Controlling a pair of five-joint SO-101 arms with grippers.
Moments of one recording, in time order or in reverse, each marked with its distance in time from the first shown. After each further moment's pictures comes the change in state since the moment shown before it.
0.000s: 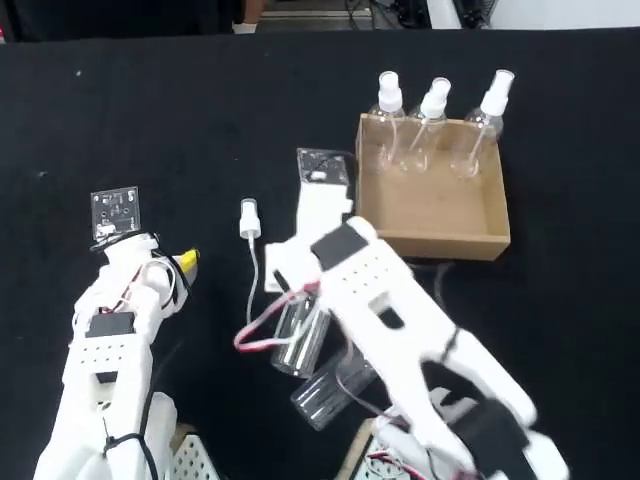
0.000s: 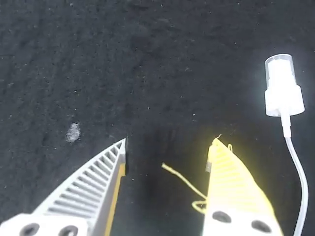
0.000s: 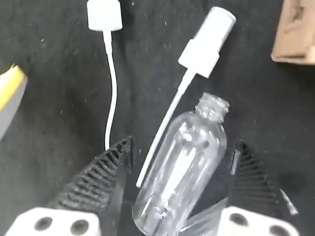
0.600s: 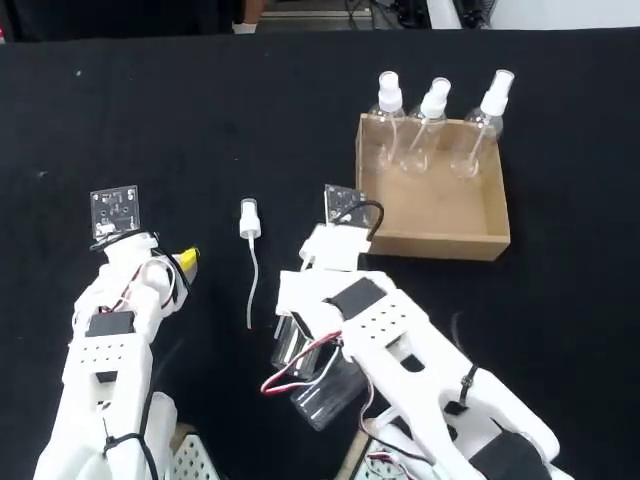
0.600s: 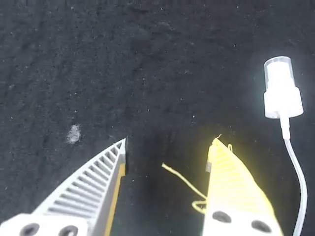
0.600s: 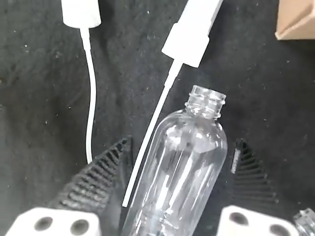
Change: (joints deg) left arm 0.0 0.0 -0.4 0.0 0.0; right arm -0.1 -8.7 23.4 -21.2 -5.1
